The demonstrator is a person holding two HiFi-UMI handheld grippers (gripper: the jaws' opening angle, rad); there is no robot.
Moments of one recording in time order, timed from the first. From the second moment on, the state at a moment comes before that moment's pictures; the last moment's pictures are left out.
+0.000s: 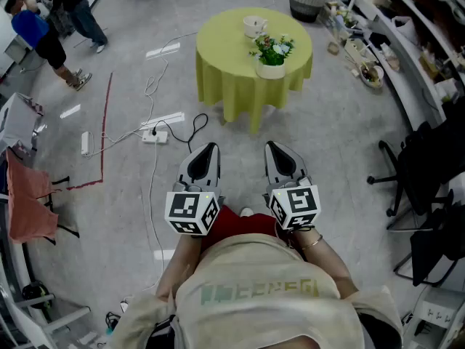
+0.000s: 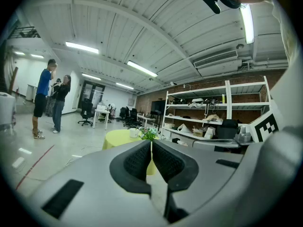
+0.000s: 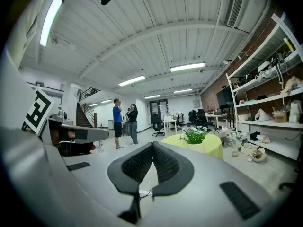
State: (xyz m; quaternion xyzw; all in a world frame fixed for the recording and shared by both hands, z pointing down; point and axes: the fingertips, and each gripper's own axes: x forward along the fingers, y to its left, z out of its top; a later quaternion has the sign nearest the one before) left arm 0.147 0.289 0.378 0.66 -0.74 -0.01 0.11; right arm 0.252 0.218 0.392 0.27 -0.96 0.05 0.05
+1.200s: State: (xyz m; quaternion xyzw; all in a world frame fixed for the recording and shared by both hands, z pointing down) left arm 0.114 0.239 0.382 0.64 -0.76 -0.02 0.10; right arm 0.257 0.144 0.404 0.30 -0.95 0.03 0.06
